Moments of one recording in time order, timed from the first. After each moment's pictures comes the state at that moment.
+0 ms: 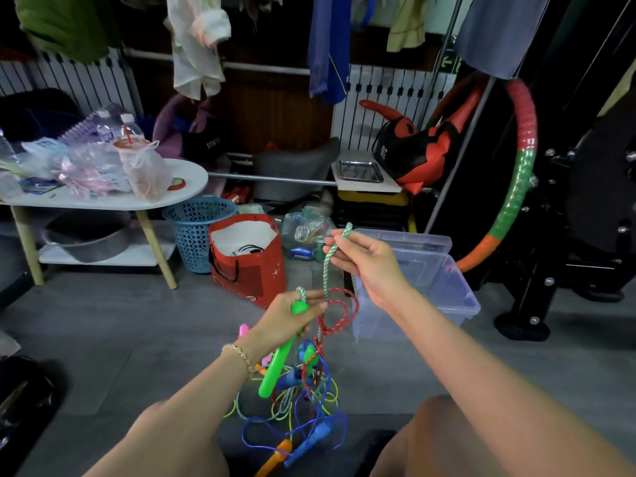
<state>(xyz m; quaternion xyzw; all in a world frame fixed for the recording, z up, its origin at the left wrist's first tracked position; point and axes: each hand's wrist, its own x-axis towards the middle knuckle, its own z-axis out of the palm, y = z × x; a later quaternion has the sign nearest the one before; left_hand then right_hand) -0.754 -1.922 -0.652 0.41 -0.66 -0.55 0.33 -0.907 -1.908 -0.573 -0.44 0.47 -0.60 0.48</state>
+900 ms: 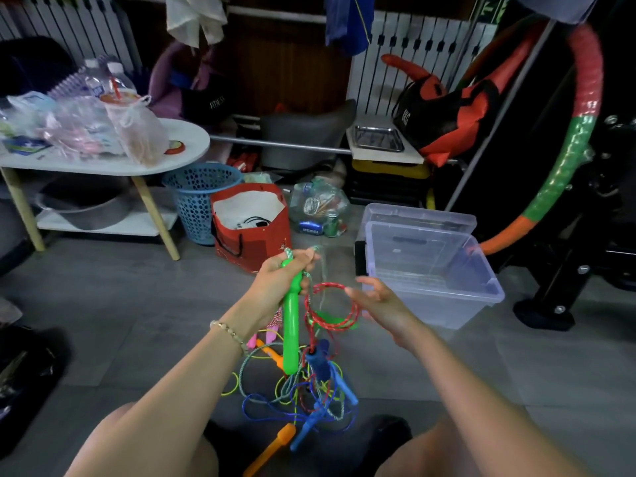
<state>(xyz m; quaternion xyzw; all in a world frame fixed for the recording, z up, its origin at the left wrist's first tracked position) -0.755 -1.968 -0.656 0.38 -0.45 -0.68 0.43 -0.944 -1.922 -0.692 -0.43 0.65 -0.38 0.50</state>
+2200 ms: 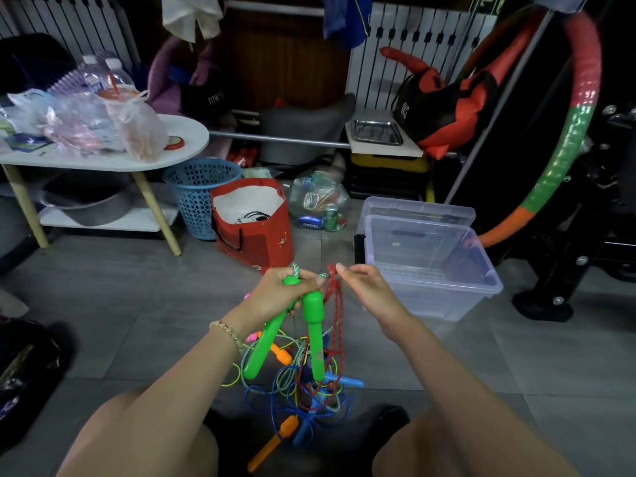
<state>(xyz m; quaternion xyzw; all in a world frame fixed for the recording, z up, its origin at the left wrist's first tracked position) -0.747 -1.953 -0.675 0.44 -0.60 -0.60 0.30 -0.920 -1.915 -0.679 -0.41 0.67 -0.42 0.45</state>
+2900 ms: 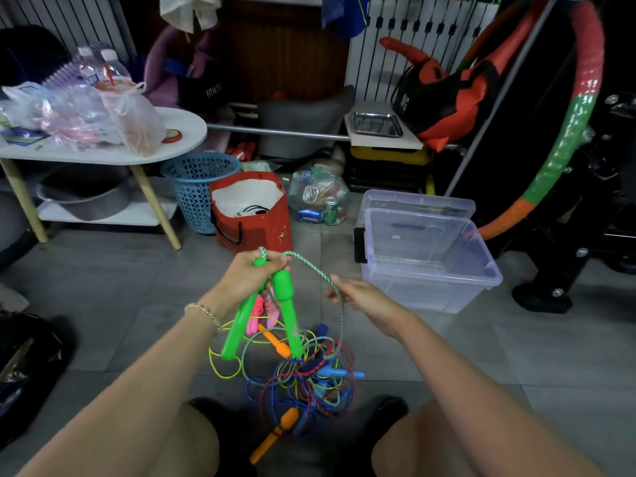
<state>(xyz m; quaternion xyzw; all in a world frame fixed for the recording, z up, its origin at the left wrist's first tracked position) -0.717 -1.975 -0.678 0.51 -0.55 -0.57 0.35 -0.927 -1.917 -0.703 -0.46 0.64 -0.28 0.54</state>
